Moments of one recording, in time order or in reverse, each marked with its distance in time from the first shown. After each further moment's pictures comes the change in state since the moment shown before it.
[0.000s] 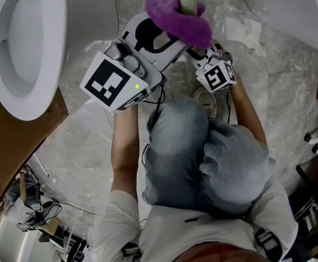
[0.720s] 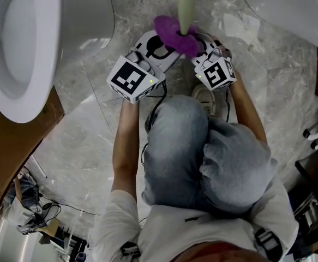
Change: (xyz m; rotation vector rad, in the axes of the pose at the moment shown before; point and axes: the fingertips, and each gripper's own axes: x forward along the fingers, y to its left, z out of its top) left arm -0.012 -0.005 -0.124 -0.010 0.146 -0.015; right arm -0.001 0.003 -0.002 -0.001 -0.003 -0.003
